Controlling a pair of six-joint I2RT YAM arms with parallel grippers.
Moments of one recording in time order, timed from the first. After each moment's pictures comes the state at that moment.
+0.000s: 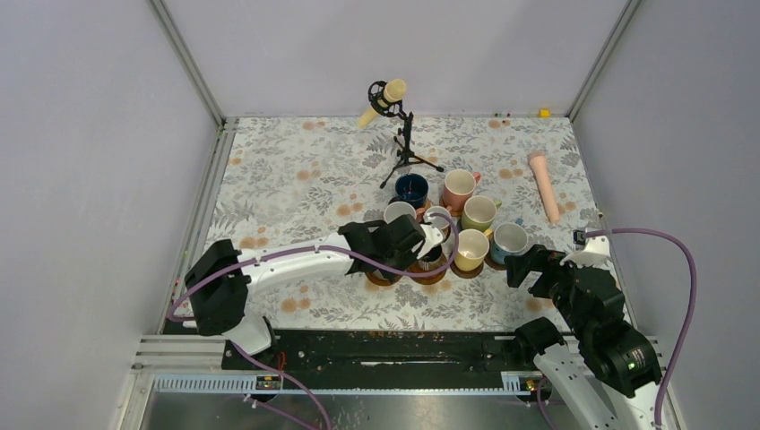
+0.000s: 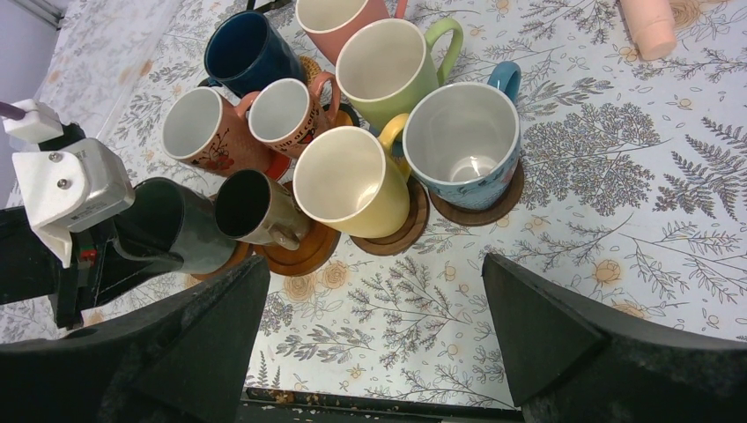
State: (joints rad) left arm -1.09 1.57 1.16 -0.62 -0.12 -0.03; right arm 0.40 0.21 0.79 -0.98 0.22 0.48
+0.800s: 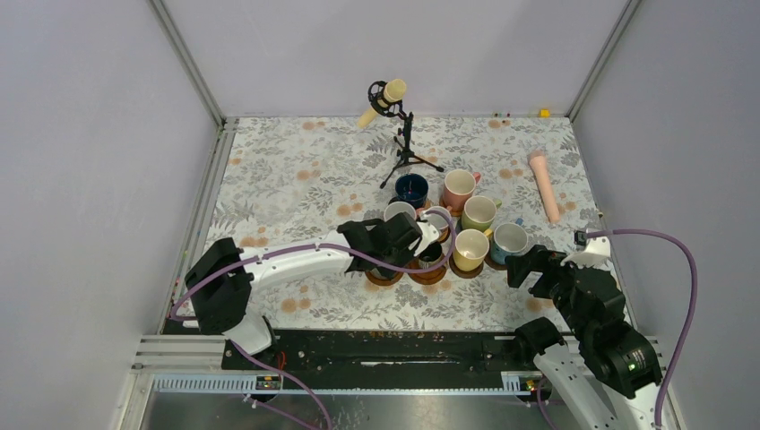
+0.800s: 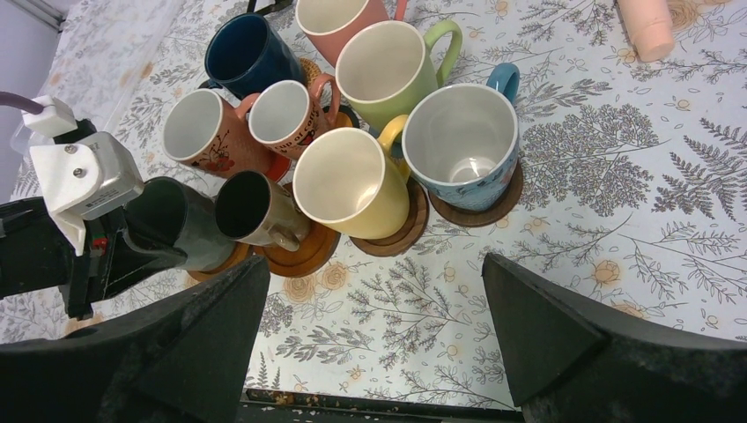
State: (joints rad) left arm -1.07 1.58 1.14 -0.58 -0.11 -0.03; right arm 0.40 0.21 0.79 -0.98 0.22 0.48
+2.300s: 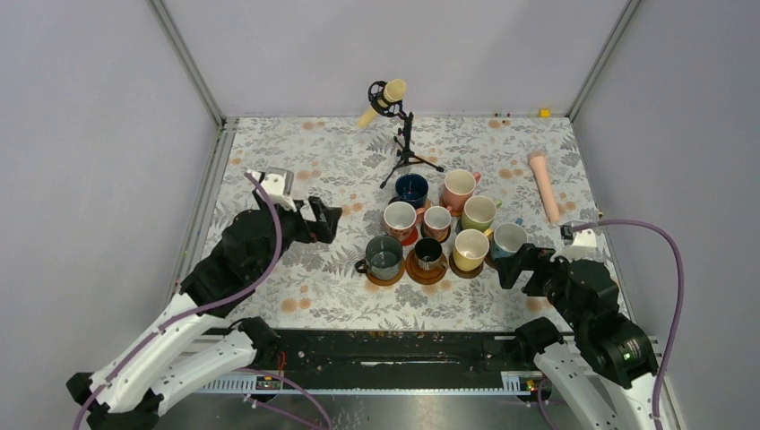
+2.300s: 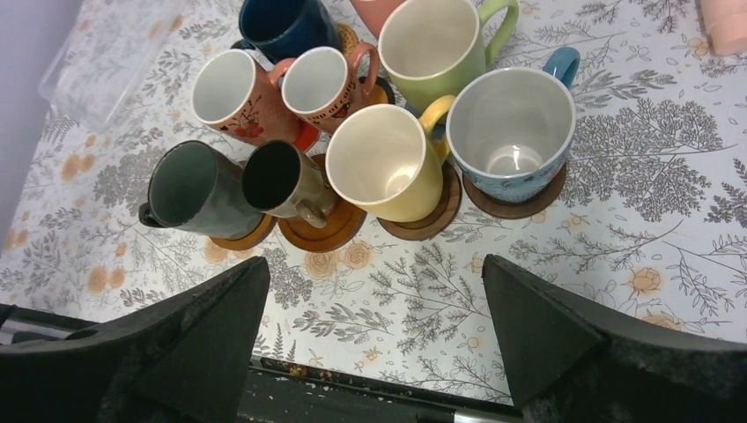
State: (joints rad) left arm -0.77 0.70 0.90 -0.41 -0.34 -0.32; right arm 0.40 0.27 0.79 -0.97 0.11 0.46
